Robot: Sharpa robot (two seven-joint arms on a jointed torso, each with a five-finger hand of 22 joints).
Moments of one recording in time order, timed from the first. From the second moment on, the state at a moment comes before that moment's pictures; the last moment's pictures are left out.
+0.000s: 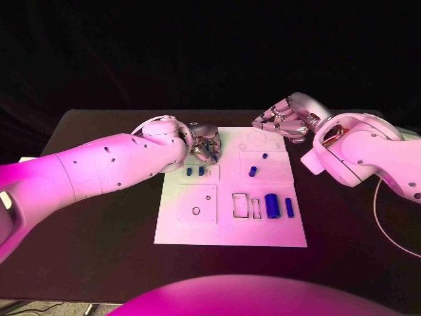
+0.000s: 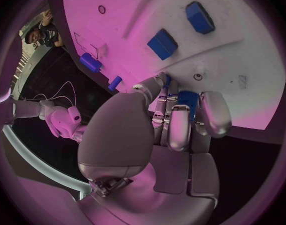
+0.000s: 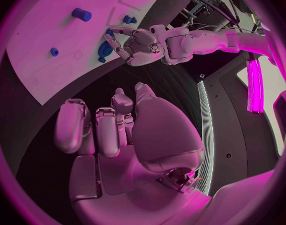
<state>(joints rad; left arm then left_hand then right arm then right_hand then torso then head) 1.19 -0.48 -0.04 1.18 -1.43 -0.01 -0.12 1.45 -0.13 0.47 0.00 0.13 1.11 0.13 0.16 0.07 1.20 0.06 0.20 0.08 1.47 -0.02 1.37 1.16 0.09 1.47 0.07 1.13 1.31 1.22 -0.92 0.01 1.72 -1.03 -0.44 -0.25 1.32 0.00 -0.06 0.28 0.41 1.07 0.12 0.07 0.08 1.29 0.04 0.98 1.16 1.47 -0.04 1.40 1.31 0.08 1.40 0.07 1.31 1.15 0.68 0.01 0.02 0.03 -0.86</state>
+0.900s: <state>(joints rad) 1.20 -0.67 0.01 1.34 -1.31 -0.07 -0.13 1.42 -0.15 0.49 -0.02 0.14 1.13 0.13 0.15 0.07 1.22 0.06 0.18 0.09 1.47 -0.02 1.37 1.15 0.09 1.47 0.07 1.14 1.31 1.21 -0.92 0.01 1.71 -1.03 -0.44 -0.25 1.32 0.00 -0.06 0.28 0.40 1.07 0.12 0.07 0.08 1.29 0.04 0.98 1.16 1.47 -0.04 1.40 1.31 0.08 1.40 0.07 1.31 1.15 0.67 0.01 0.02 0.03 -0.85</state>
